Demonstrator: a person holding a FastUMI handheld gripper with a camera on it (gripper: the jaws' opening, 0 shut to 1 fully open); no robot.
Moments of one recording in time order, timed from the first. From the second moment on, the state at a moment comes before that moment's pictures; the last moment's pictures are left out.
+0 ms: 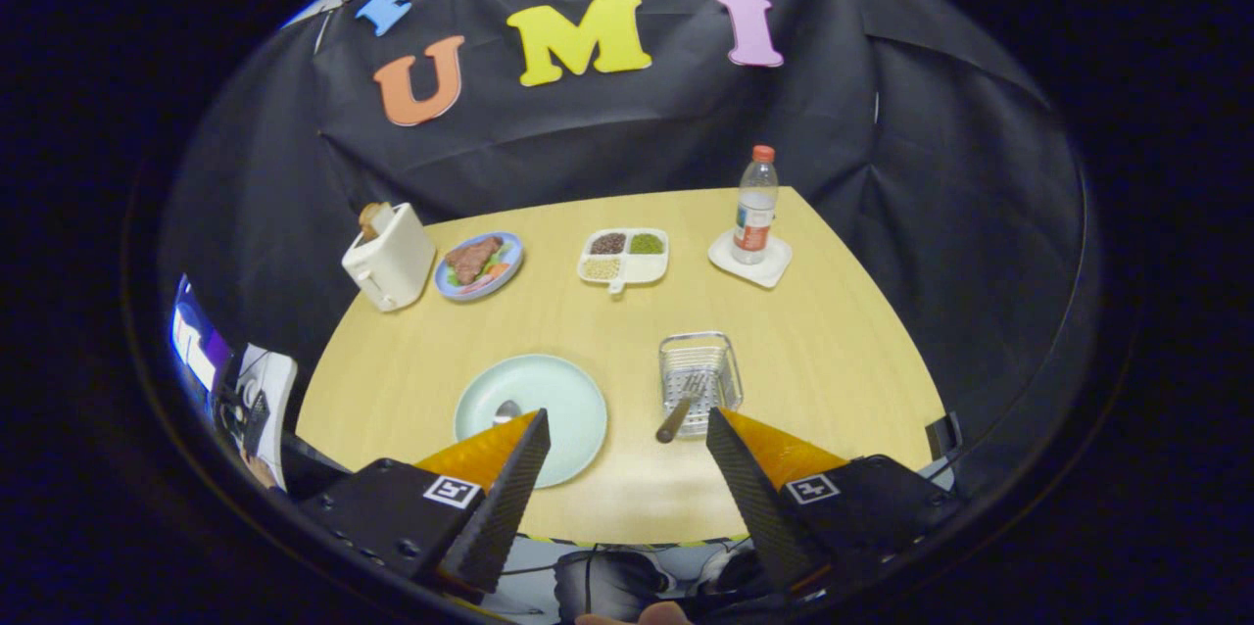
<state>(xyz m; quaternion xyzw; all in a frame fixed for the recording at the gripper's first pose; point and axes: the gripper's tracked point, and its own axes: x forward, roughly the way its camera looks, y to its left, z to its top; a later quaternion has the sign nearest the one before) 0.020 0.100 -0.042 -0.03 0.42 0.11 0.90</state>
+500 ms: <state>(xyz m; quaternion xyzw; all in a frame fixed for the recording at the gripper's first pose) -0.036 0.197 -0.117 -0.03 0.46 0.15 0.87</state>
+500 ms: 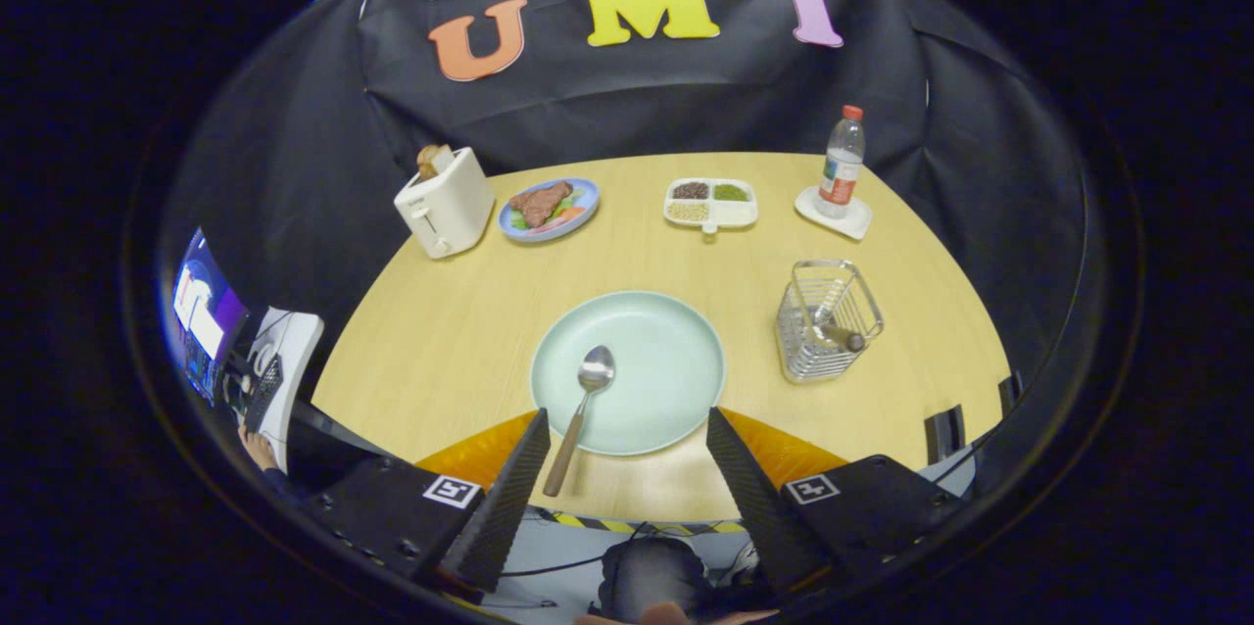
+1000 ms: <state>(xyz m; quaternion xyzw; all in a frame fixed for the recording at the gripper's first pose) -0.018 0.236 -0.200 -0.02 0.52 0.14 0.84</state>
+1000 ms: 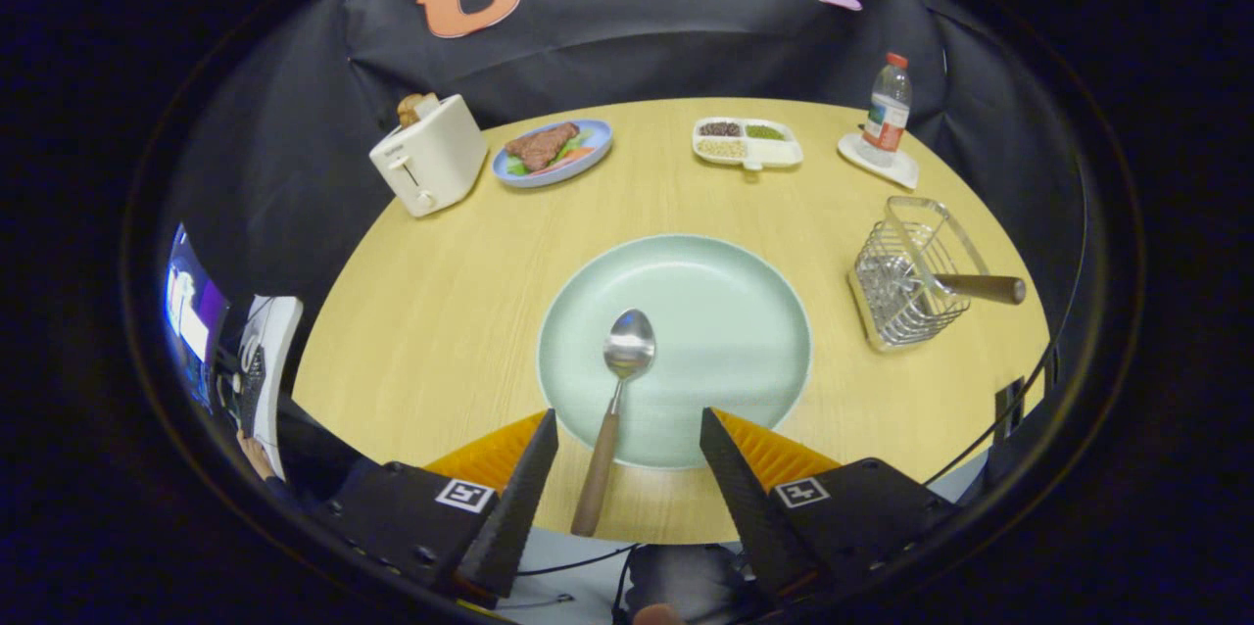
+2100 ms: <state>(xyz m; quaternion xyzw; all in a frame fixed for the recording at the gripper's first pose) -0.015 0.233 -0.244 -0.01 0.57 0.12 0.81</state>
